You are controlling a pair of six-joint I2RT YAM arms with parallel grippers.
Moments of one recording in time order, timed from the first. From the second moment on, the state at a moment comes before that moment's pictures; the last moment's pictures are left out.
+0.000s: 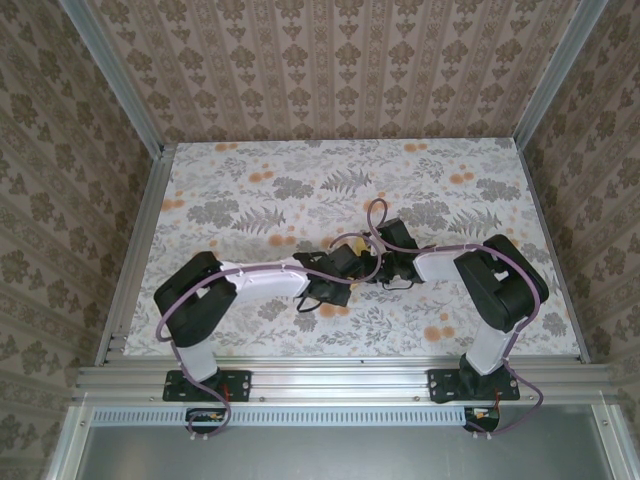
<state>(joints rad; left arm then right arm) -1.06 1.77 1.04 -0.48 -0.10 -0.61 0.47 1.76 0.74 0.12 -0.56 0.71</state>
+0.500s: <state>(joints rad) -1.09 1.84 1.14 -0.61 -0.20 -0.59 0.47 1.75 0.74 0.11 -0.56 0.72</state>
